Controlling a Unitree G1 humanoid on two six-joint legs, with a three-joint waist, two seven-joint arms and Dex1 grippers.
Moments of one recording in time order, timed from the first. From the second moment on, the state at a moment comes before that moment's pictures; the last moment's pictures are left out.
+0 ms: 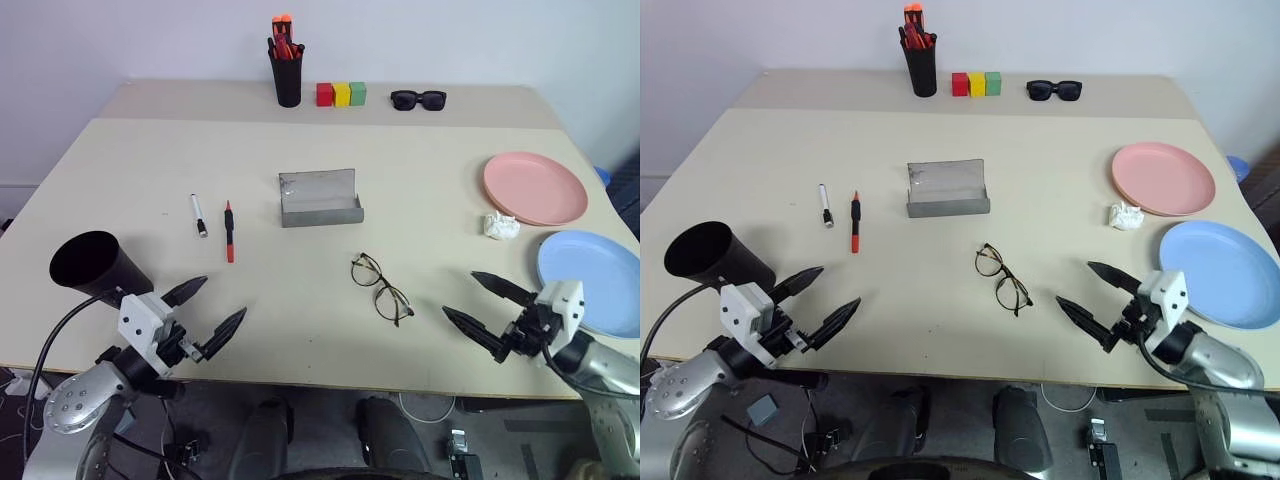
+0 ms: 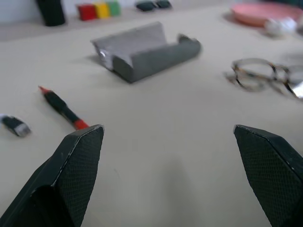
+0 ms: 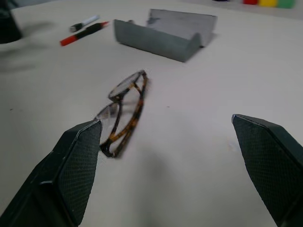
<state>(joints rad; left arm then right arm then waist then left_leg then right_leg) 0.33 0.45 0.25 -0.52 -0.46 0.16 -0.64 0.11 -0.65 -0.31 -0.18 0.54 0.12 1.02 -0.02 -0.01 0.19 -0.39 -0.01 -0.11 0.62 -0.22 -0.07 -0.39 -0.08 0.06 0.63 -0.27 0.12</state>
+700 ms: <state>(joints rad) -0.53 0.20 0.41 -0.49 -0.67 1.17 0.39 -0.66 -0.63 -0.03 0.42 0.47 0.02 1.49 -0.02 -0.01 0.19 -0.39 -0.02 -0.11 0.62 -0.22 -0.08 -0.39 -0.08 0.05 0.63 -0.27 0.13</state>
